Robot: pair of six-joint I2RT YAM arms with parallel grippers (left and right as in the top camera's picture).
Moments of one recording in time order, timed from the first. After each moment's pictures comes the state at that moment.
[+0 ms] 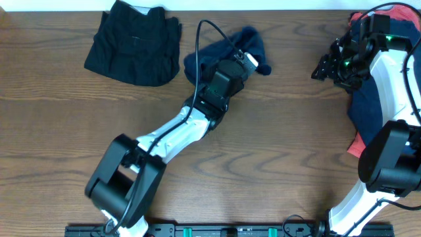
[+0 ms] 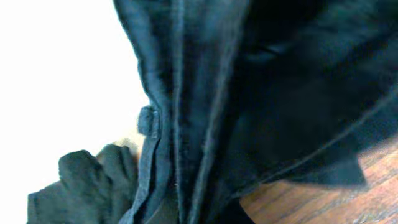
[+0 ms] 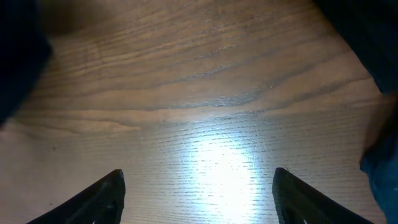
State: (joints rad) left arm -0.63 1.83 1.15 0.18 -0.37 0.49; right arm -0.16 1.96 1.68 -1.07 -0.28 0.12
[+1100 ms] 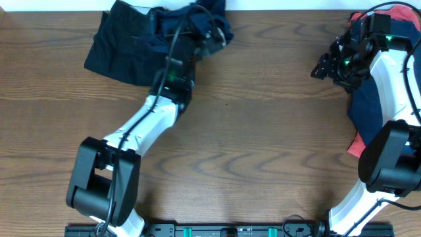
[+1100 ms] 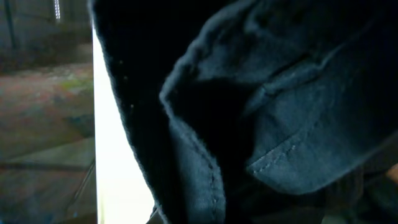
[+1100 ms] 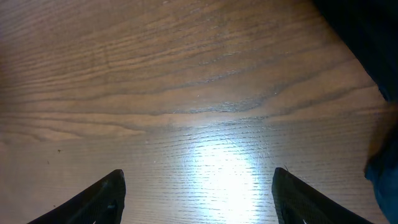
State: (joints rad) left arm -0.38 1.78 1.15 0.50 -0.36 1.28; right arm -0.16 1.96 1.68 -1.05 -0.30 0.12
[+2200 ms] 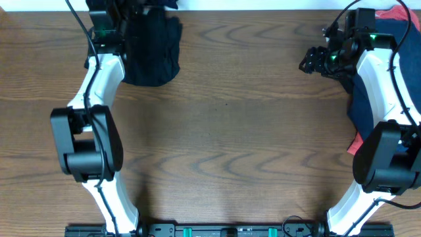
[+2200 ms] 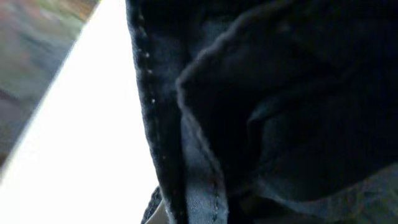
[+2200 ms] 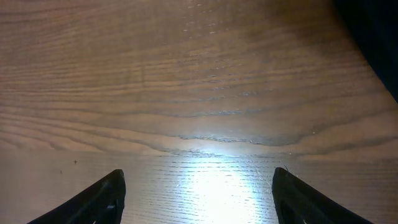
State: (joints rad) left arm 0.05 2.07 1.59 0.38 0.11 0.83; right arm -0.08 1.96 1.68 -0.95 -0.30 0.12
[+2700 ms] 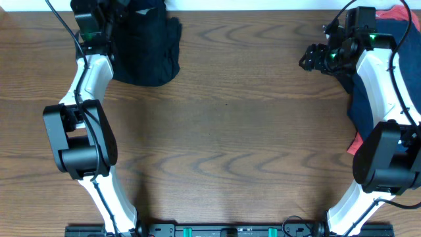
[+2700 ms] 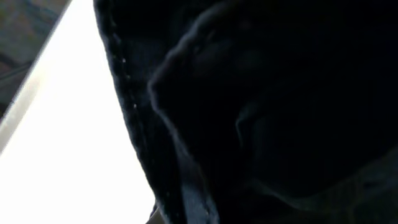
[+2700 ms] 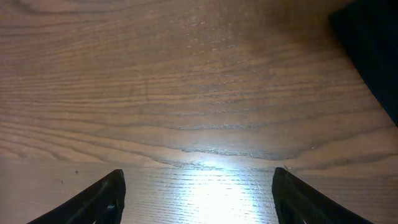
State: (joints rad) left arm 0.12 2.11 1.61 0.40 0.12 0.80; right arm -0.08 1.96 1.68 -0.91 -0.30 0.13
